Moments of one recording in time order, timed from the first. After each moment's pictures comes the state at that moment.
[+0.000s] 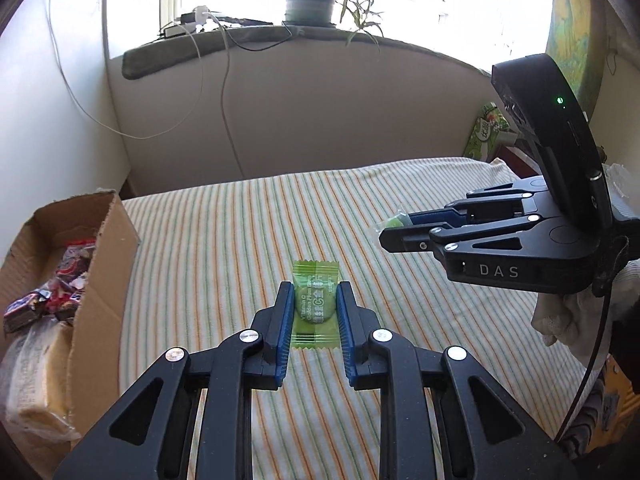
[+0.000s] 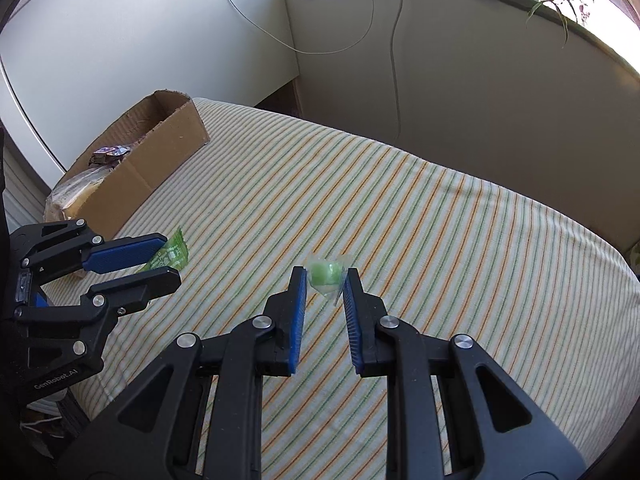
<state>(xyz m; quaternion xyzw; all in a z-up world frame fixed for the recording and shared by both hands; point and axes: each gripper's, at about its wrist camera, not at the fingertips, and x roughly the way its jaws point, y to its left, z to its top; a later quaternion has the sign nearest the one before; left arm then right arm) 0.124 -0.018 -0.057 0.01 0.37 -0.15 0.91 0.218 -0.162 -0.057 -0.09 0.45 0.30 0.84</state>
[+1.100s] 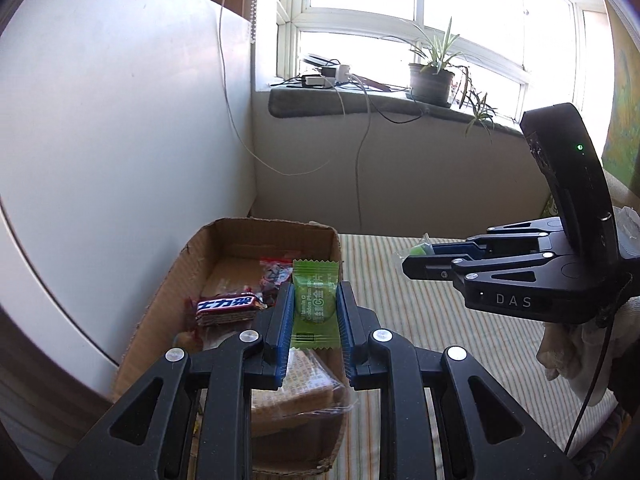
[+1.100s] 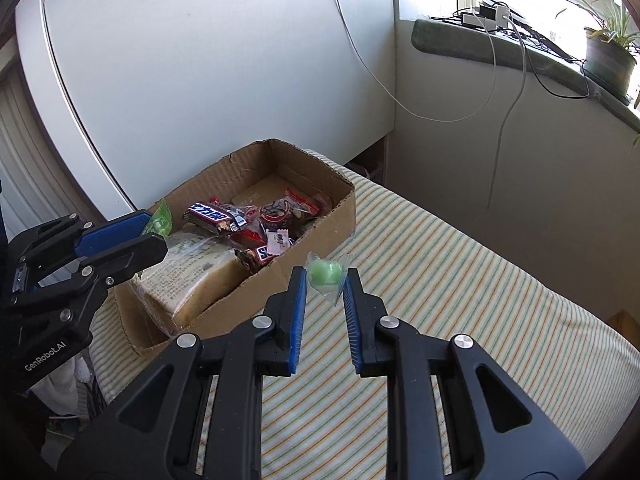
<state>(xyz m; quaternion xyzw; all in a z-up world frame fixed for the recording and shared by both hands) 0.071 0.143 -0.011 -0.04 0.30 0.00 0.95 0.194 0.006 -0.003 -0.12 0.39 0.39 0.83</state>
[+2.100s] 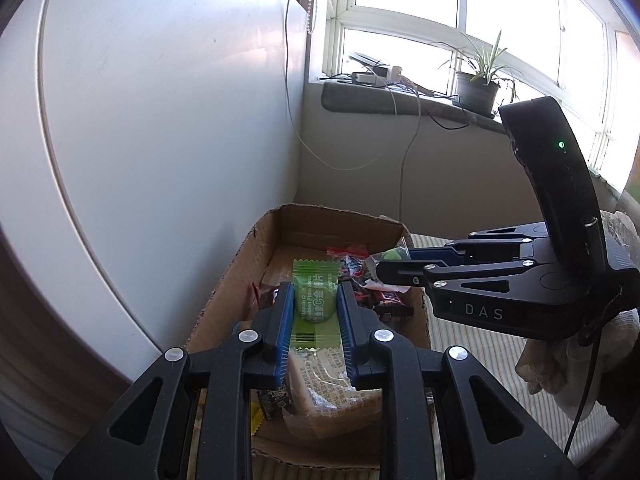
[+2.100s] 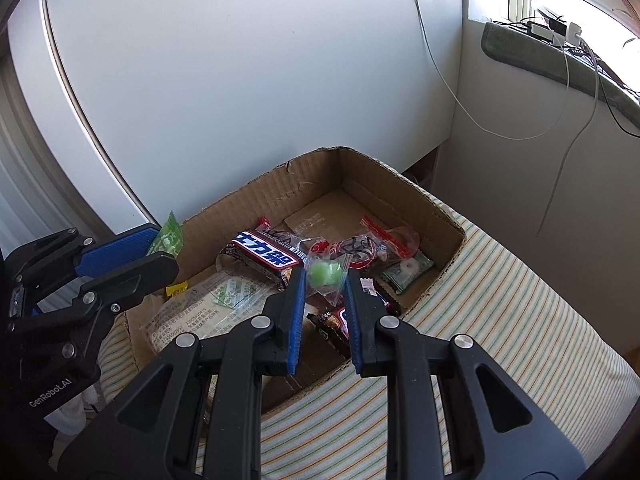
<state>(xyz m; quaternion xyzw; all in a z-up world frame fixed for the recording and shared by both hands) 0.070 0.195 -0.021 -0.06 0.30 0.05 0.95 0.192 0.103 -0.024 -0.14 0.39 0.43 0.80</state>
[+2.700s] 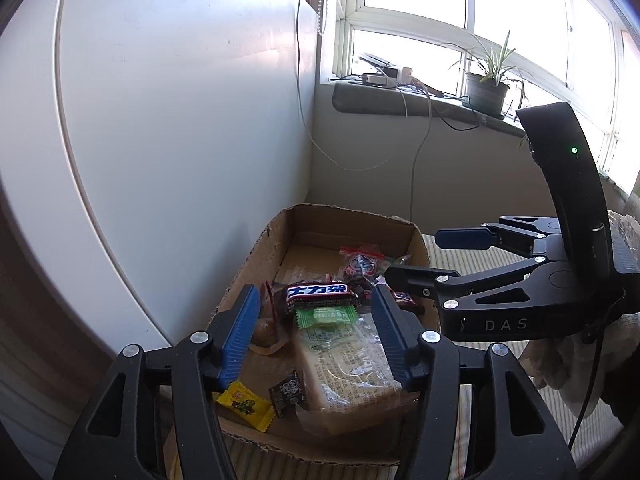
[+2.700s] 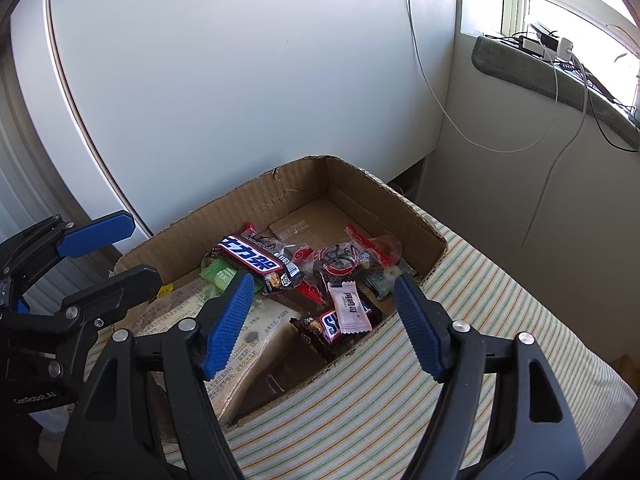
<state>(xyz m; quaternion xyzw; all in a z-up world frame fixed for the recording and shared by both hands) 0.065 0.198 -0.021 -0.06 0.30 0.07 0.95 0.191 0.098 -0.020 -0.16 0.36 0.42 0.82</state>
